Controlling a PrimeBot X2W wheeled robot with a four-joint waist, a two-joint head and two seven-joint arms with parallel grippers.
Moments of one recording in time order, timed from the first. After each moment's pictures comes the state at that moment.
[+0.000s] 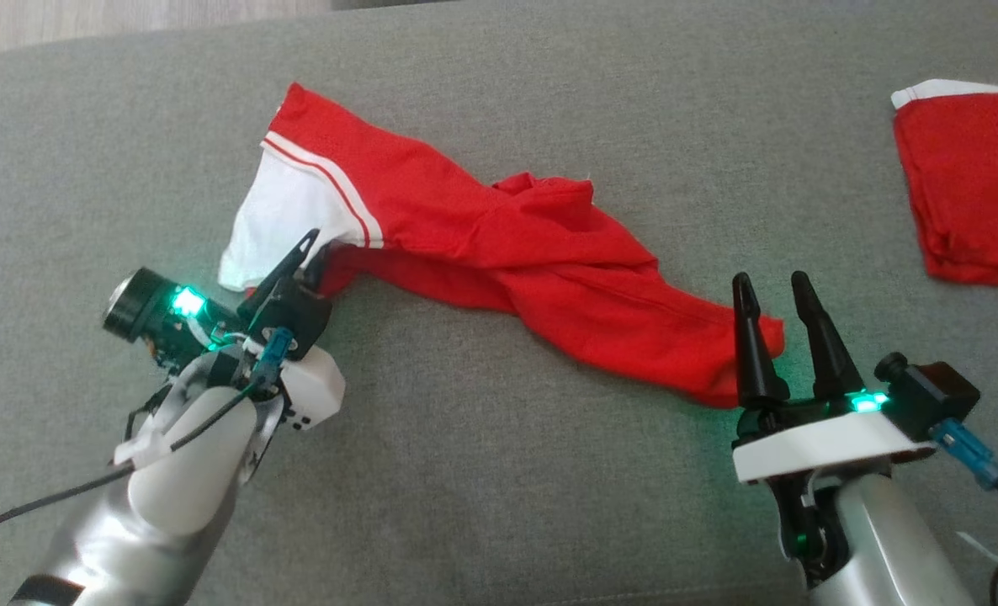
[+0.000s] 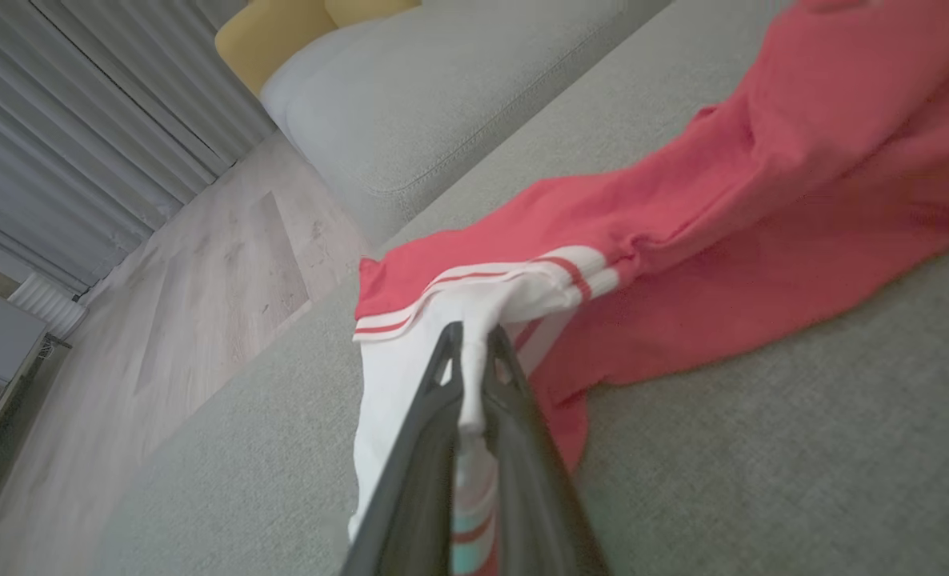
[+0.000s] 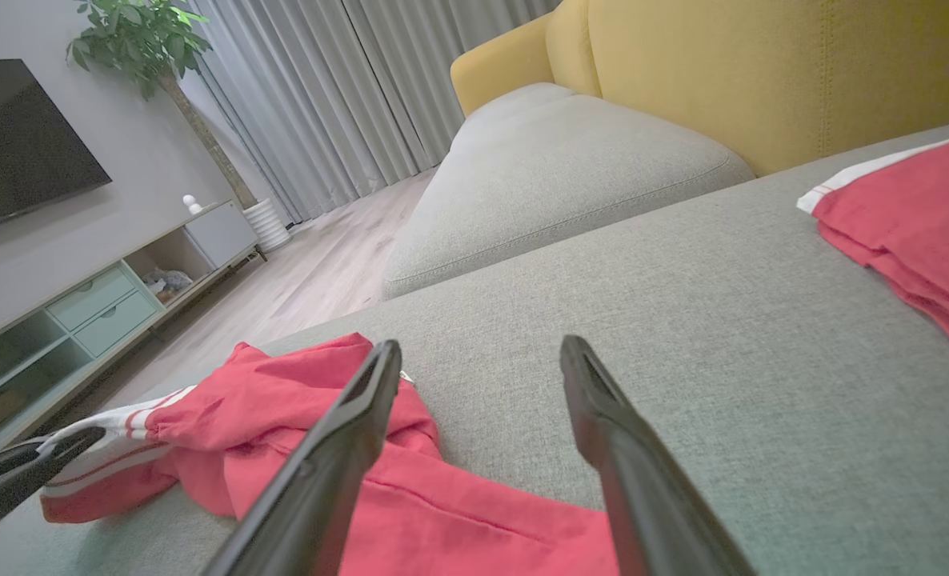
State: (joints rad) left arm -0.59 0.33 -0.66 0.57 -0.06 0.11 -0.02; right arm -0.15 -0.05 0.16 0.26 0.40 0.13 -0.25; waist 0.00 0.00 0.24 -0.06
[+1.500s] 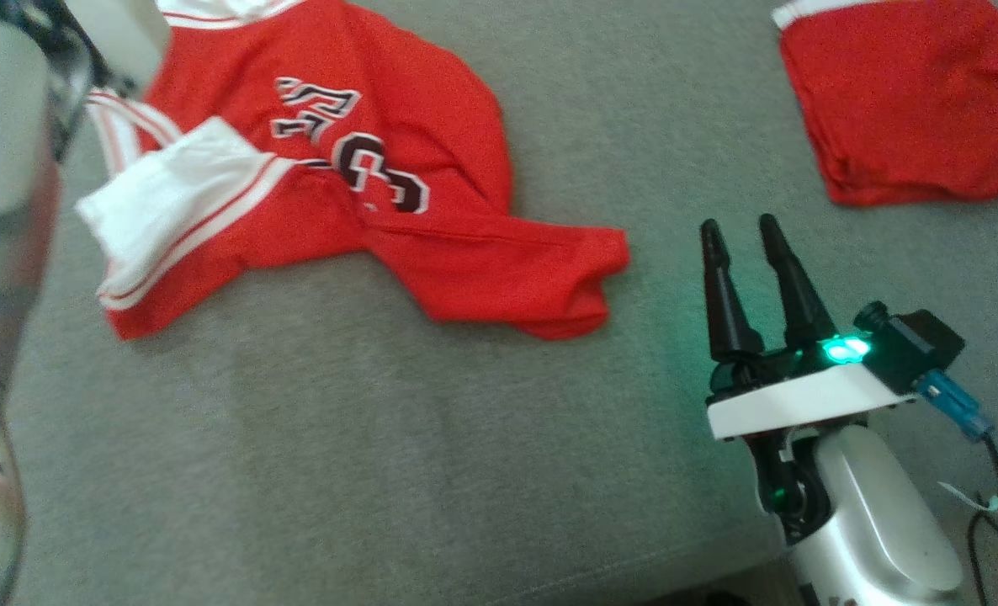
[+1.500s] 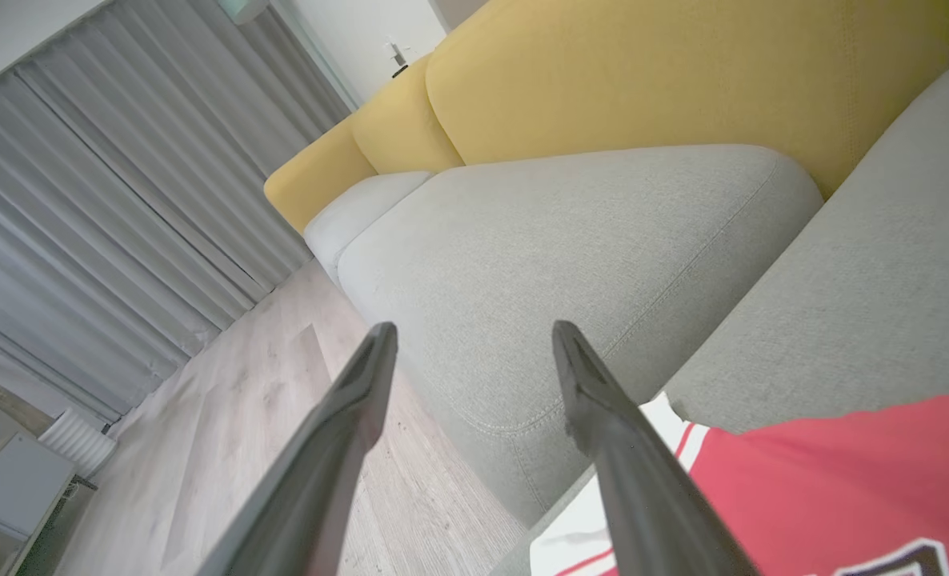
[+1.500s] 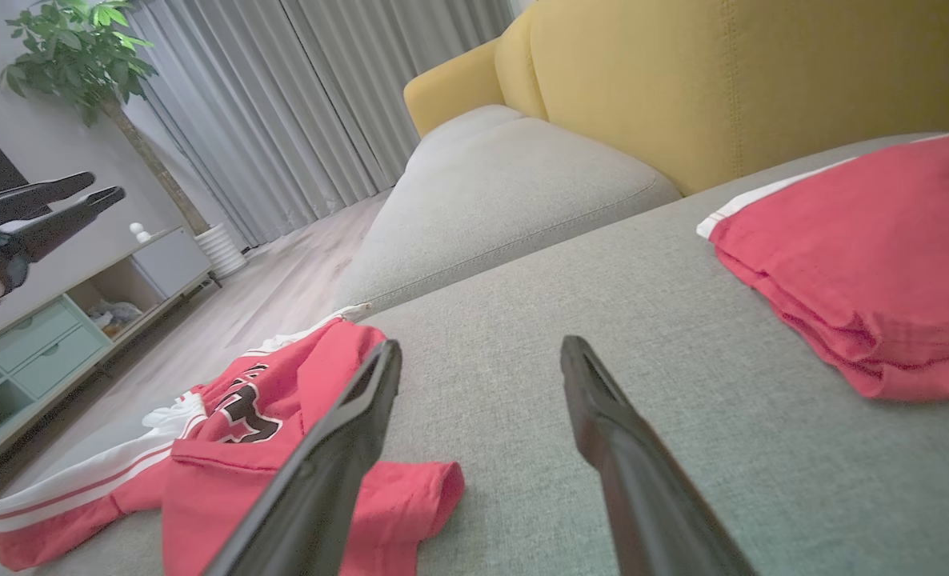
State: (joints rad) left arm -1.25 0.38 -0.65 0.93 -0.13 -0.08 -0.07; right arm -0.25 -0.05 0.24 0.25 0.45 0.13 -0.25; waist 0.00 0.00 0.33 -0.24
